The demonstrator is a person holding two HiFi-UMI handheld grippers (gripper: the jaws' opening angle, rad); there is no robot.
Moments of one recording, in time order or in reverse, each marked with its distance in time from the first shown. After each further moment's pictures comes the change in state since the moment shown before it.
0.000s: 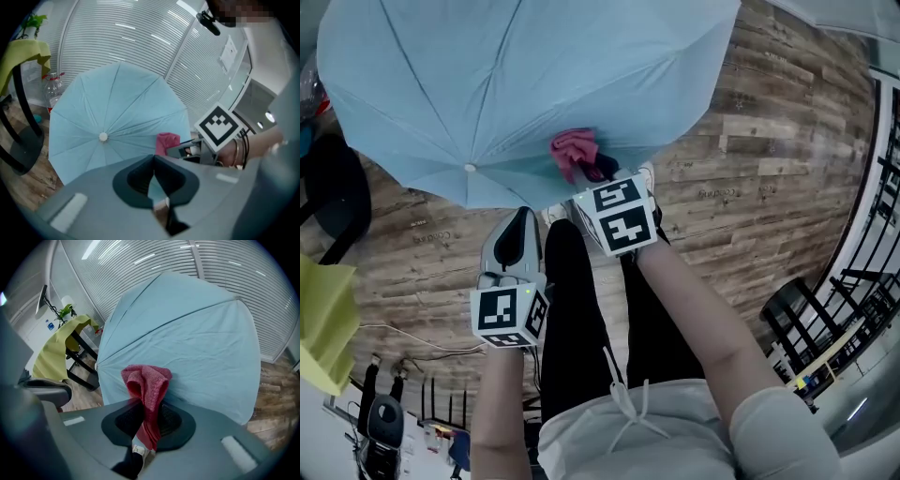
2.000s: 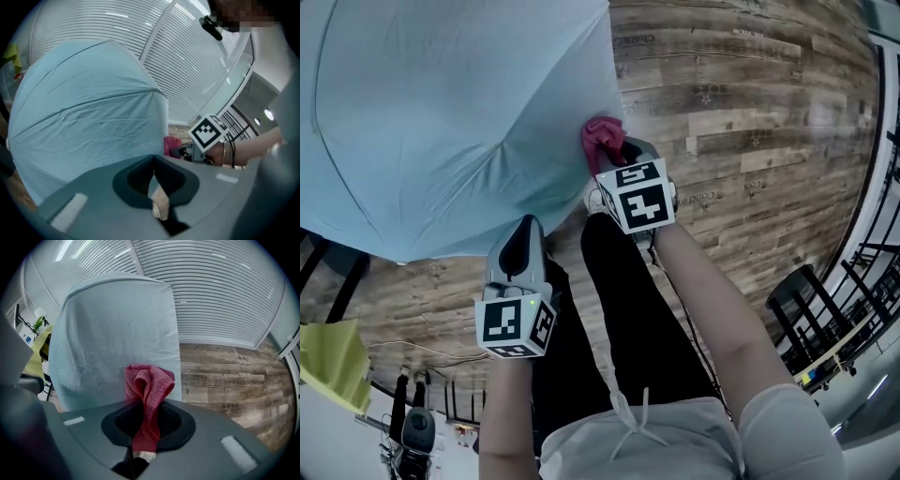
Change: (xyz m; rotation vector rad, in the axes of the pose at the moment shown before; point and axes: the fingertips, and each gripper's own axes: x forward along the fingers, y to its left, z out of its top) left arm 0.175 -0.190 0.038 0.028 0.099 -0.046; right arm -0.020 -0.311 -0.032 0.133 0.084 -0.114
